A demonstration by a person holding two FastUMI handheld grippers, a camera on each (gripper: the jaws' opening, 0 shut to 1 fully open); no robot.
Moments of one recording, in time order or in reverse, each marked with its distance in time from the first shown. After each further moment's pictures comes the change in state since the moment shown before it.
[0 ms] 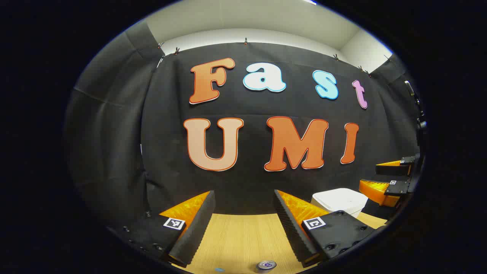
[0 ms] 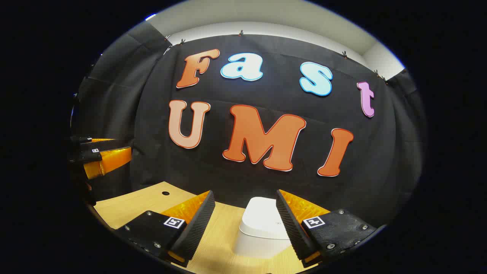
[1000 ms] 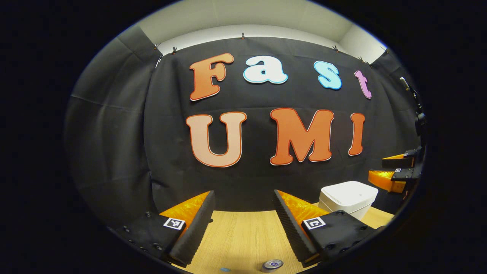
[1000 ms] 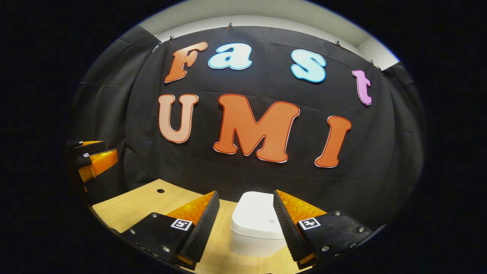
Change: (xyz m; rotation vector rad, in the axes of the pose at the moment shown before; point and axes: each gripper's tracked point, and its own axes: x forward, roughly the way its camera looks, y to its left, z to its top) left arm 0.011 0.003 -0.018 0.050 0.039 0.052; right arm 0.029 -0.026 -0.020 0.041 0.071 -0.029
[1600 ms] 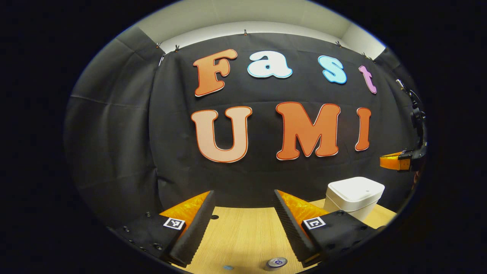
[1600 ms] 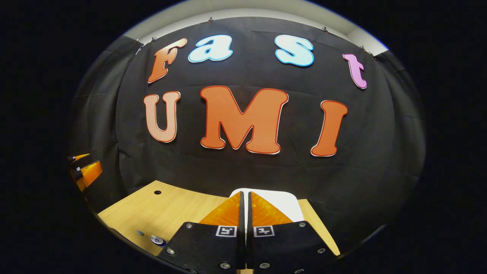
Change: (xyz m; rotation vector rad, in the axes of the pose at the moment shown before) left arm 0.002 0.009 -0.014 0.004 0.037 0.059; right arm 0.031 -0.036 -0.008 0.091 0.075 0.003
